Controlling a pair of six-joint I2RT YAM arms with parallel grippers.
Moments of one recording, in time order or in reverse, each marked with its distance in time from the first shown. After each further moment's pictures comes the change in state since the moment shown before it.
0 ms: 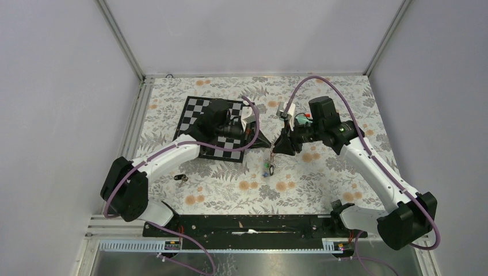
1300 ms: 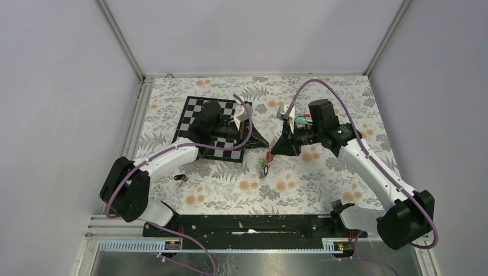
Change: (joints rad) left arm 0.039 -0.006 -0.092 0.253 0.079 -0.188; right arm -0.016 0.002 -0.068 0.072 -0.114 0.014
